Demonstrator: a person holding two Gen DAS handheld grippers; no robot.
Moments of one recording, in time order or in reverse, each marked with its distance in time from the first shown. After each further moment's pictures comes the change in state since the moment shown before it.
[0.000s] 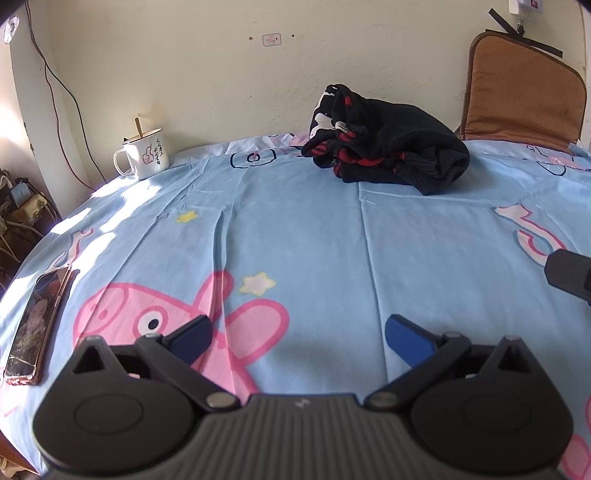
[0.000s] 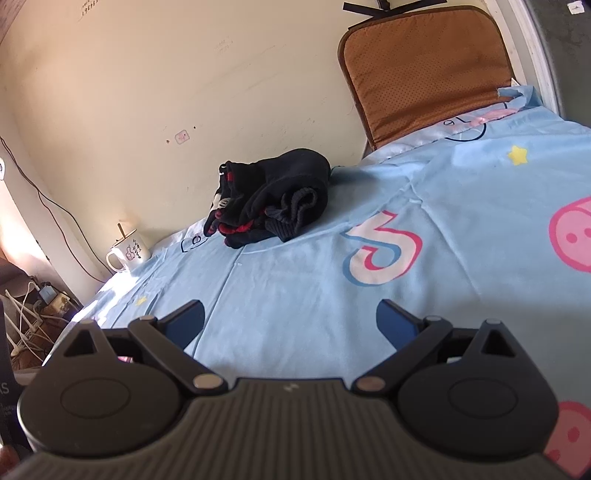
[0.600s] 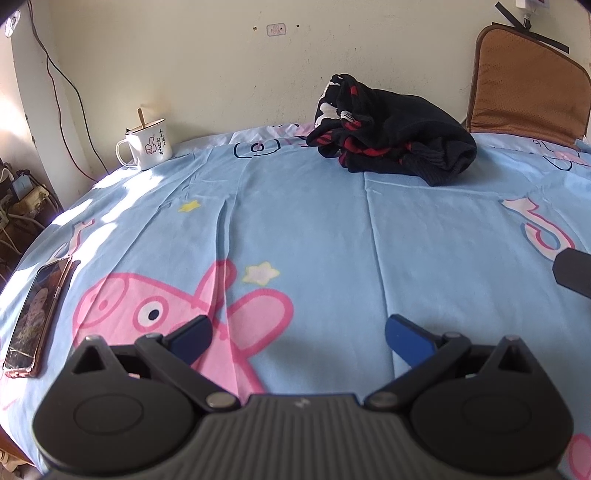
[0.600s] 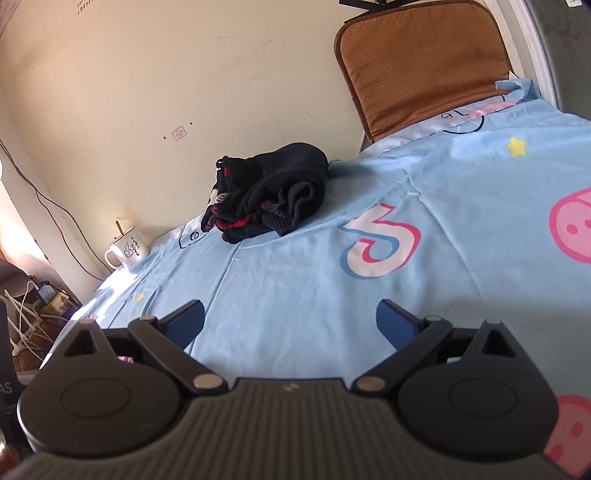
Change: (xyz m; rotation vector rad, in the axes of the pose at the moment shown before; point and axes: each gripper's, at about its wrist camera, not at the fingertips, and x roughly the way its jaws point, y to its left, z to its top) left arm 0.006 0.001 -0.003 -0.005 0.027 0.009; right arm 0.002 -0.002 0.000 0.008 0.013 0.001
